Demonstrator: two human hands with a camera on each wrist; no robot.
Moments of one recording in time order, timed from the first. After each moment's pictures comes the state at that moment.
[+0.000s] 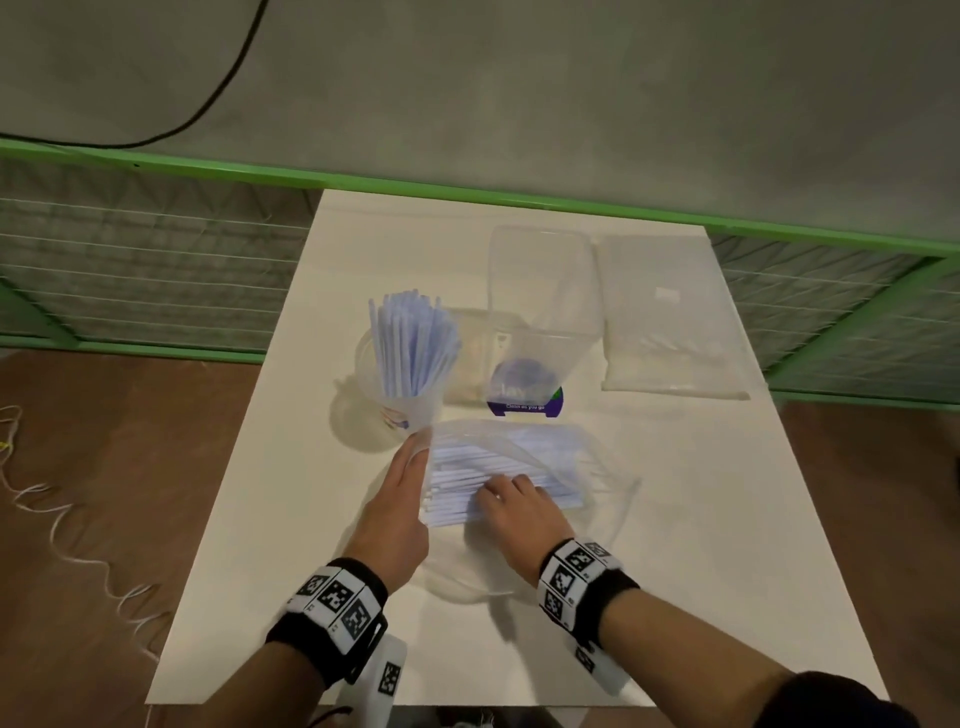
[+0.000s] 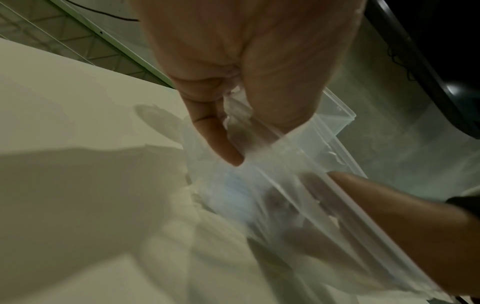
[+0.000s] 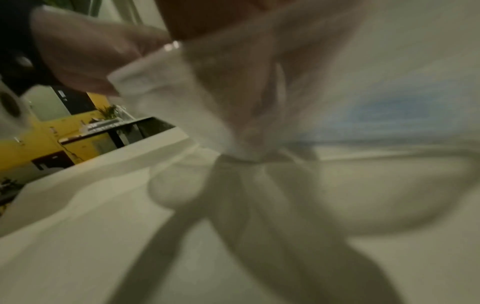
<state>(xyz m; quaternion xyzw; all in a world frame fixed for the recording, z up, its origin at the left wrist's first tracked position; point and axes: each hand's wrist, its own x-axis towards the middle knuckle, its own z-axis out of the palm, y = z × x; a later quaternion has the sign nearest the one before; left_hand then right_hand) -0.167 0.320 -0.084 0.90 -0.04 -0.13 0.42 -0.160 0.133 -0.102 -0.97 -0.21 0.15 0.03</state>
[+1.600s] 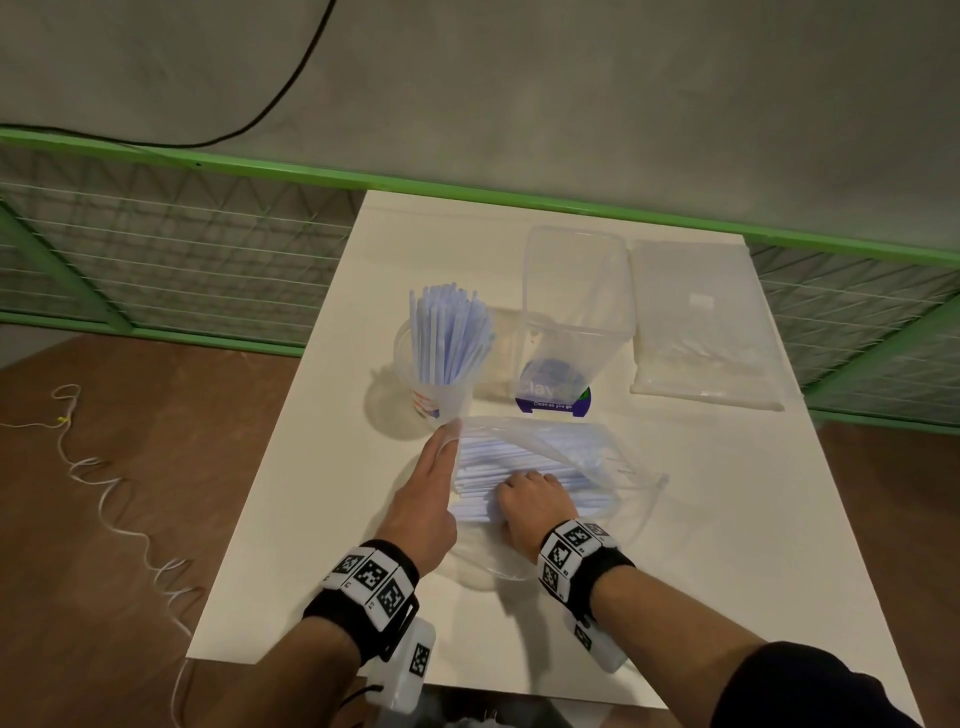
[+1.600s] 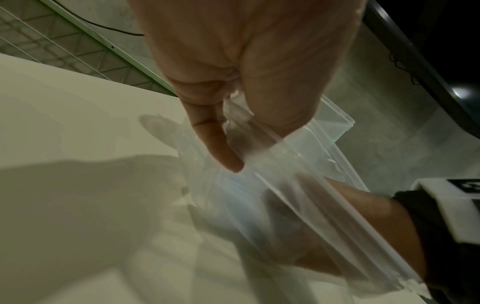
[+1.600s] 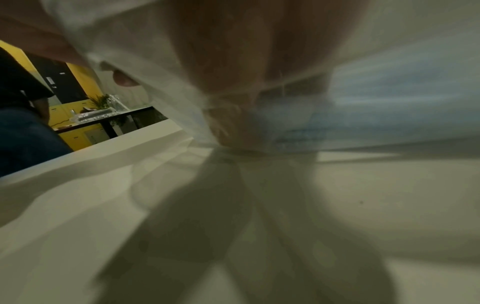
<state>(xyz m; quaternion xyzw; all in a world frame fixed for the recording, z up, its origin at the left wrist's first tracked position) -0.175 0.318 -0.077 0.90 -0.04 -0.14 0.41 -0.148 0.151 -0.099 -0.95 -0.21 0.20 -0.06</state>
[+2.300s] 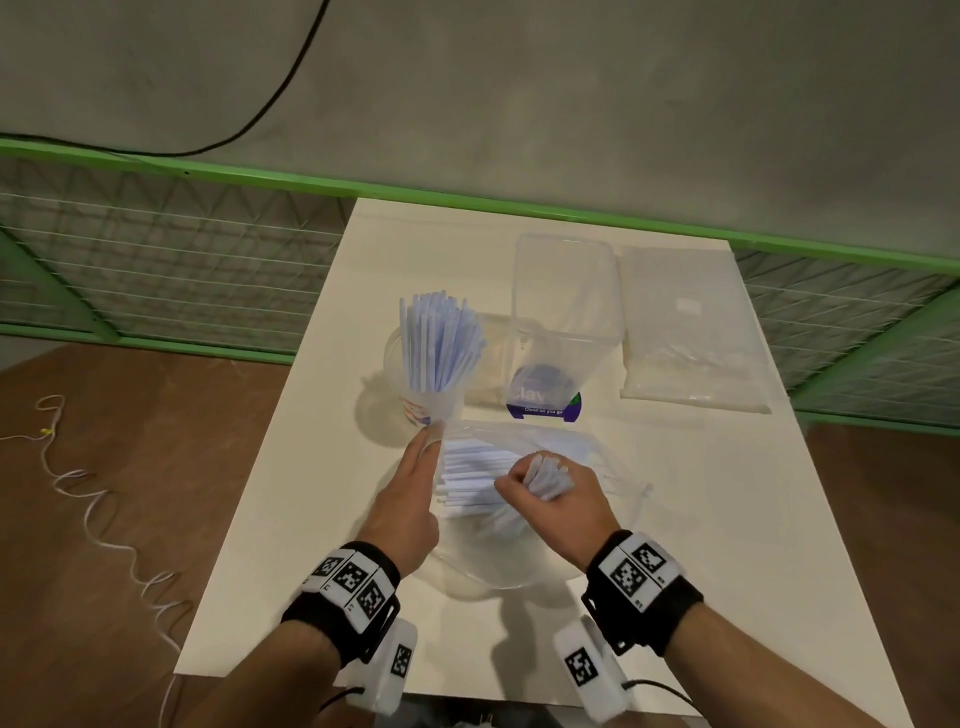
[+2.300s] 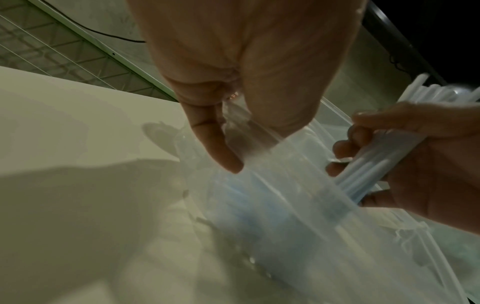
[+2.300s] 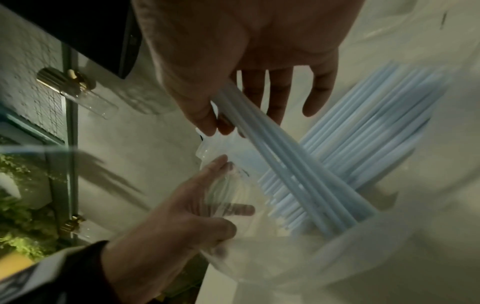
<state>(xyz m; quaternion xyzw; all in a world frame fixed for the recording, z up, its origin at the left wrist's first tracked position) -0.167 0.329 -0.075 0.90 -0.03 -0.14 0.41 -0.165 0.131 -0.029 -0.86 0.05 0.10 0.50</state>
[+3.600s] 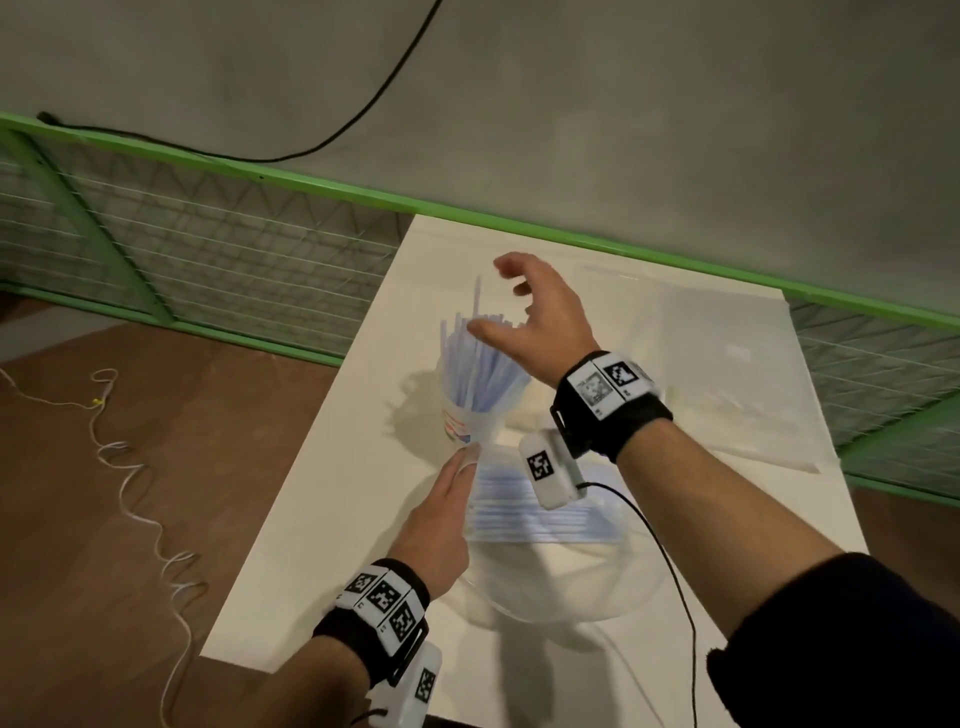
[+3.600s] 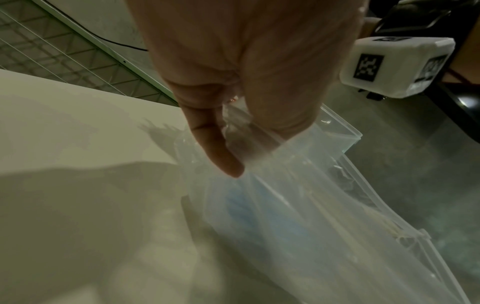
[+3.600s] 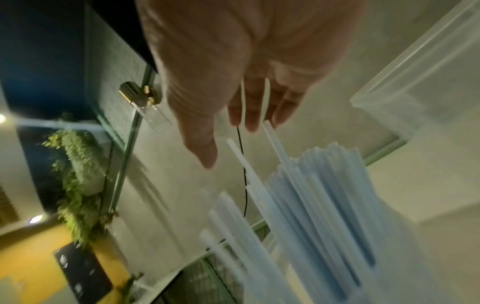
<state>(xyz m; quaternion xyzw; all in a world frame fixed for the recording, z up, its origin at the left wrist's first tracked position) -0.174 0.329 -0.065 0.90 -0.02 -0.16 0.41 -0.010 0.207 0.066 -0.90 -0.18 -0.04 0.40</state>
